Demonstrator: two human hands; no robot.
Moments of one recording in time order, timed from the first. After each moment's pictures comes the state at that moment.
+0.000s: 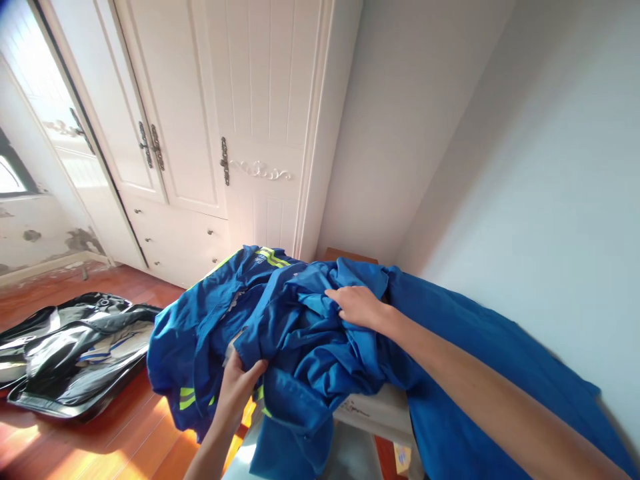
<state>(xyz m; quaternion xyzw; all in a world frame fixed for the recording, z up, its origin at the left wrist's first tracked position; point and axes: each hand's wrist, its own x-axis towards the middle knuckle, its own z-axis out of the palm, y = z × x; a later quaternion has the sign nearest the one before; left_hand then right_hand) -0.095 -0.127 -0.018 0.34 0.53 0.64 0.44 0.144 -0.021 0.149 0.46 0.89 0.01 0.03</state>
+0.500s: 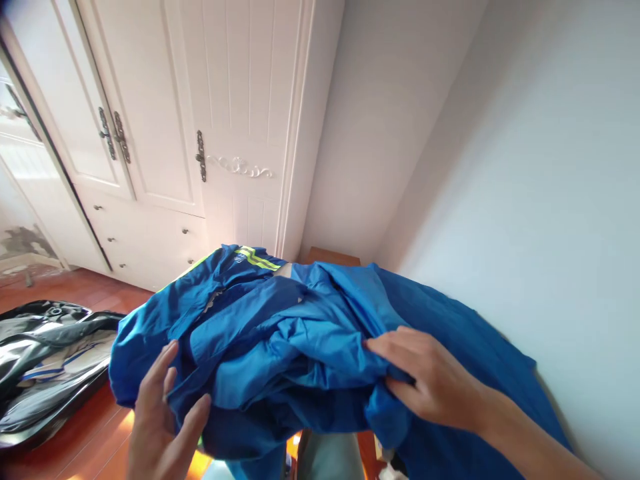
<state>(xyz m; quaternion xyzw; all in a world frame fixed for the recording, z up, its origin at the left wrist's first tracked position) -0.106 -0.201 0.049 0.48 0.57 0.65 0.17 0.238 -0.178 0.189 0.36 0.91 0.03 -0.21</state>
